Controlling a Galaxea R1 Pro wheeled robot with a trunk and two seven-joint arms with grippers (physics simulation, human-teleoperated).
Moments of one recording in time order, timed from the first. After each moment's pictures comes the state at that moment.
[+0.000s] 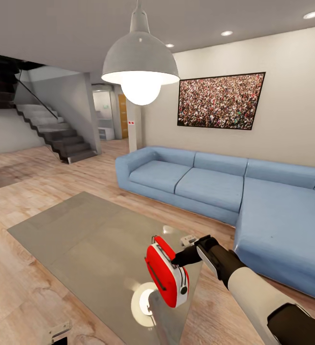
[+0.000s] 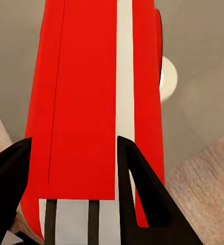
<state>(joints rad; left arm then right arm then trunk) -0.50 0.15 -0.07 0.08 0.40 -0.29 0.05 -0.84 0.02 0.44 -0.54 -0.14 0.71 0.37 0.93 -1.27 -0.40</state>
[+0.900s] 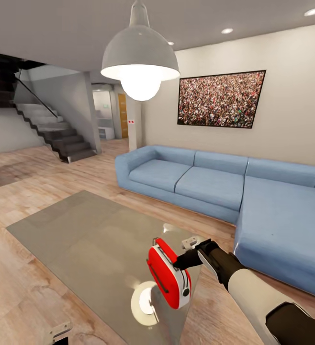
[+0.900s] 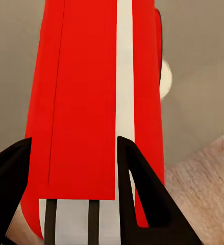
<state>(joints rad) -0.50 0.15 -0.07 0.08 0.40 -0.29 0.05 -0.84 0.02 0.44 -0.47 -0.10 0.63 0.38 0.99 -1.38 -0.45</state>
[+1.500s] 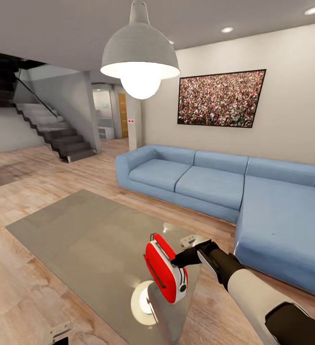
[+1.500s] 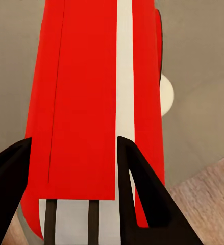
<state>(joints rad) -0.50 0.15 -0.07 0.08 0.40 -0.29 0.05 -0.84 0.02 0.44 -0.46 -0.11 0.55 0.39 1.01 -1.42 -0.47</state>
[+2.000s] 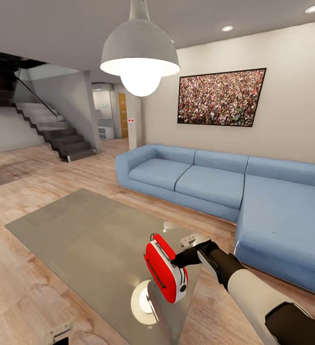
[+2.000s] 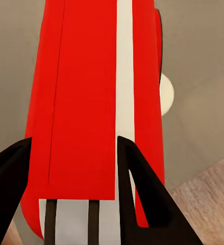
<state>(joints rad) -0.50 0.15 -0.07 0.08 0.40 -0.29 0.05 -0.84 0.02 0.44 -0.46 -0.11 0.55 0.38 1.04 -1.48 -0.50</state>
